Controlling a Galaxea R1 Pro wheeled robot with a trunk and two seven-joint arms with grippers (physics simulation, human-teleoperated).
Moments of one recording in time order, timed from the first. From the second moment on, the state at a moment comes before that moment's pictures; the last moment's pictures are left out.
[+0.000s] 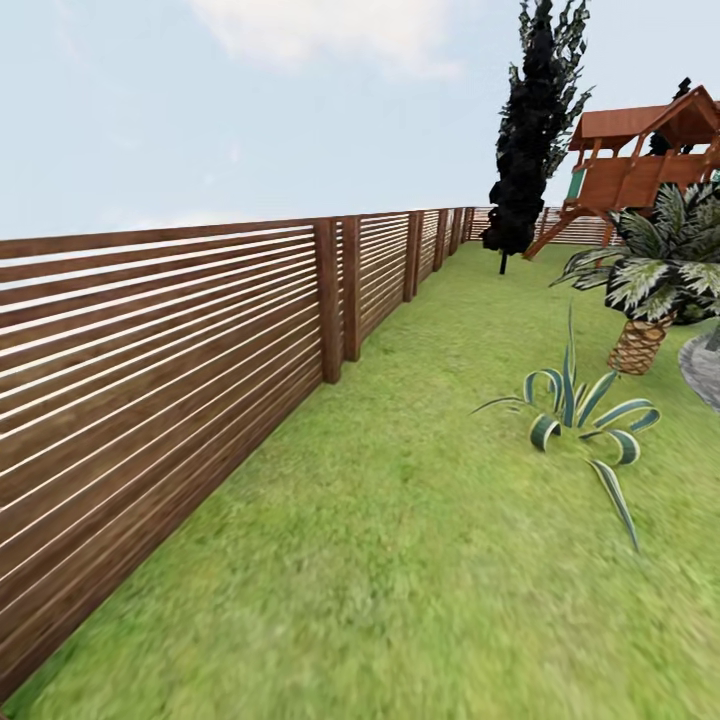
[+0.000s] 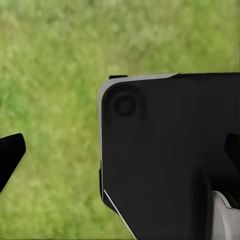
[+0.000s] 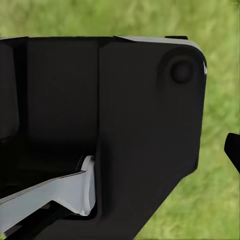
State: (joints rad) left arm 0.00 0.02 -0.01 -0.02 -0.01 -0.39 0.01; right arm 0.00 0.10 0.00 -0.15 0.01 -0.07 0.00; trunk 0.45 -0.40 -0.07
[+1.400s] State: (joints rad) left arm 0.00 0.02 -0.01 -0.02 -0.01 -0.39 0.01; right arm 0.00 0.10 0.00 -0.15 0.01 -0.07 0.00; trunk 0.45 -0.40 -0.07
